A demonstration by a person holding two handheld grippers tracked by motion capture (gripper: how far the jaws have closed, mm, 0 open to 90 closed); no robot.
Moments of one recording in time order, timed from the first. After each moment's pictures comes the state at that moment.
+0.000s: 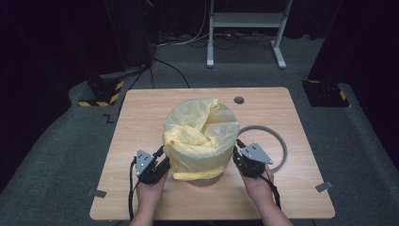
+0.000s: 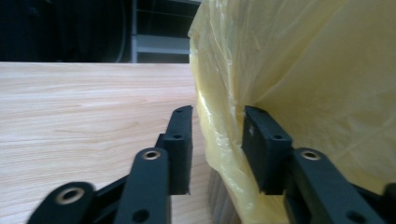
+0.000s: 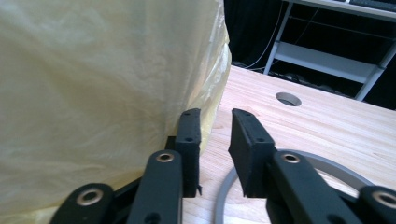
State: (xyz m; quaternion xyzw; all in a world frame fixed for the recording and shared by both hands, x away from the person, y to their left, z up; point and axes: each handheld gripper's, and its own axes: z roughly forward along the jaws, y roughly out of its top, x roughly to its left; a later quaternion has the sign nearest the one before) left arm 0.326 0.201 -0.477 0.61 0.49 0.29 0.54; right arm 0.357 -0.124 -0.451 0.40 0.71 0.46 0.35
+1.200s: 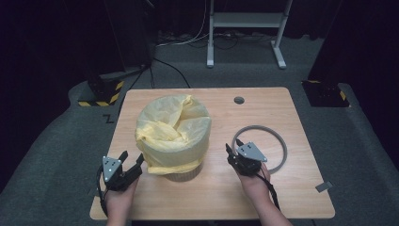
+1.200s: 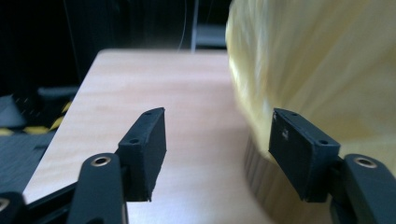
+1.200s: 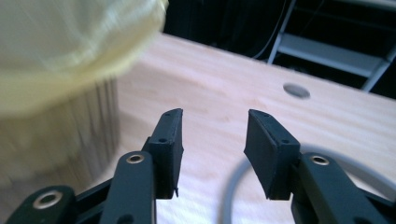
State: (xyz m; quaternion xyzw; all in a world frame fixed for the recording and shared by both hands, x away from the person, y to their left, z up) left arm 0.293 0.276 -0.471 0.61 0.55 0.35 0.44; right arm 0.366 -0.123 -0.466 0.40 0.72 0.45 0.34
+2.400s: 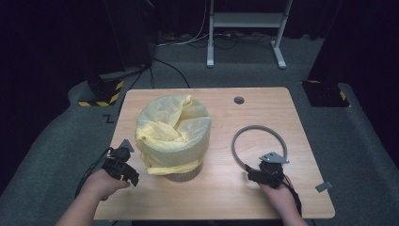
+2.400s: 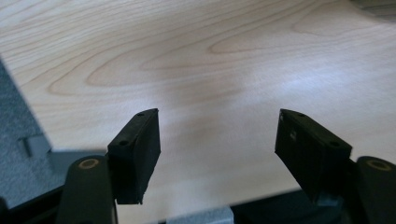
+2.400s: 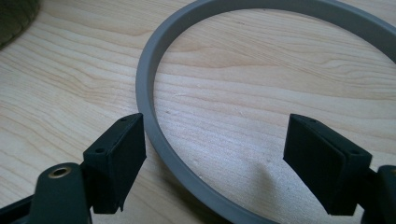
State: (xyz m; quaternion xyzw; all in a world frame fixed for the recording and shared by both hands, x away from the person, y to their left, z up) left arm 0.360 0.282 -0.424 0.77 0.64 -0.03 0.01; right arm 0.366 -0.202 -0.514 0.49 0.77 0.35 0.23
